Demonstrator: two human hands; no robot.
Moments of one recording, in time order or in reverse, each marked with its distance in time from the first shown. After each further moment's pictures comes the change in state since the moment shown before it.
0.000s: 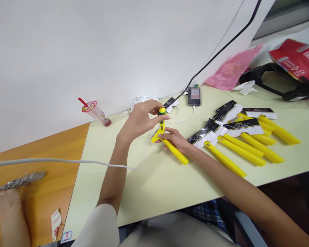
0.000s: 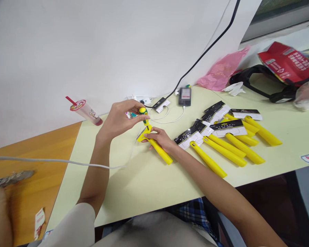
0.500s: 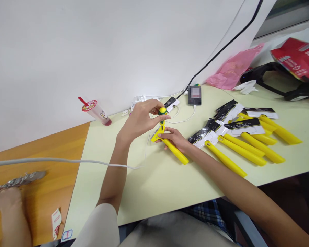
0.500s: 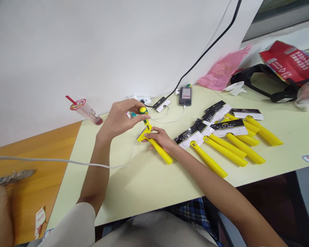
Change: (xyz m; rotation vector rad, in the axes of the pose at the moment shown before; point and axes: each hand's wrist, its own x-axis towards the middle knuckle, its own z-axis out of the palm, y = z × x) left_hand 0.001 0.001 0.000 0.010 -0.009 -0.018; right_hand 0.000 0.001 0.001 0.014 0.004 -0.001
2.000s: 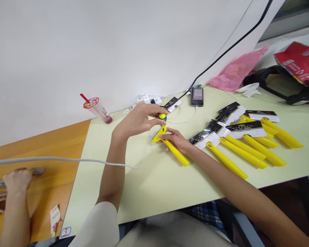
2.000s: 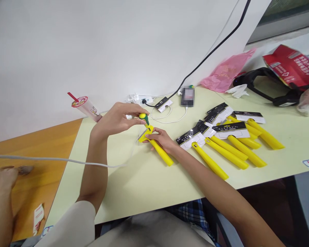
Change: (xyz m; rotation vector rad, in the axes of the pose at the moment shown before) left_hand -0.006 -0.001 -0.022 -0.144 -0.194 -0.079; right_hand 0.002 0.005 -0.001 -0.018 -0.008 0.030
